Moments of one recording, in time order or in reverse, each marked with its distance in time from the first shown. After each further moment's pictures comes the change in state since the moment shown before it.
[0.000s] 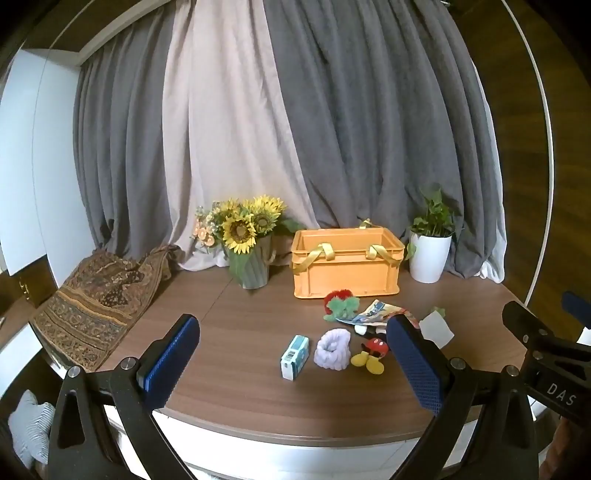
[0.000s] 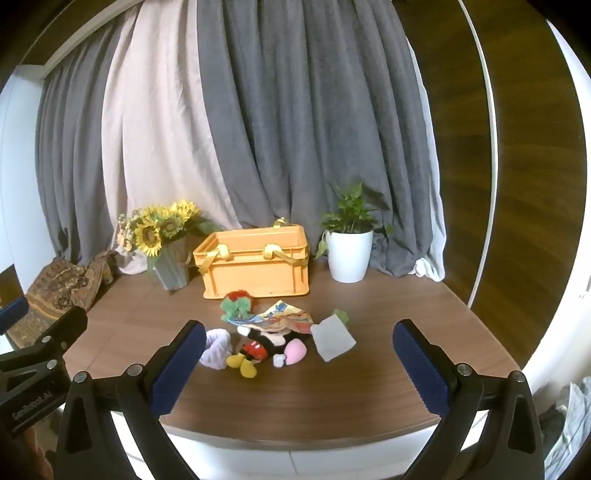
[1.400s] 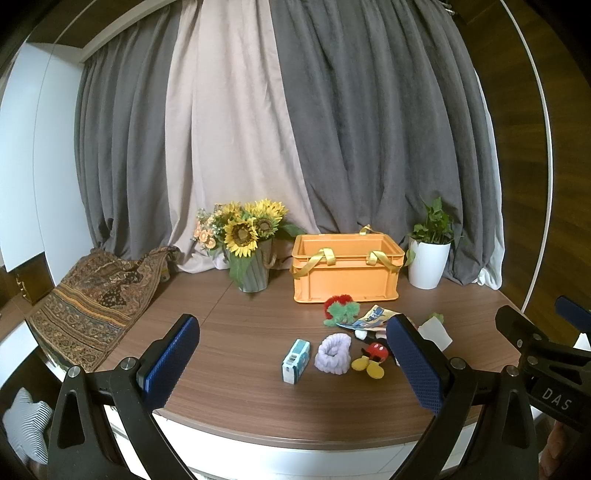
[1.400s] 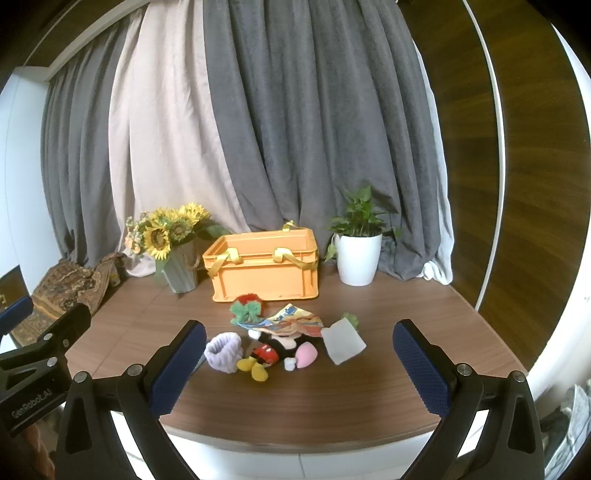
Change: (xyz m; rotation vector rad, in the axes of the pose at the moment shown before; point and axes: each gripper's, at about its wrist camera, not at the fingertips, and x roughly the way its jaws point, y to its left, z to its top) left arm 0.006 0.002 0.006 -0.012 -0.006 -0.006; right arm 0.002 0.003 0.002 -0.001 -0.004 0.024
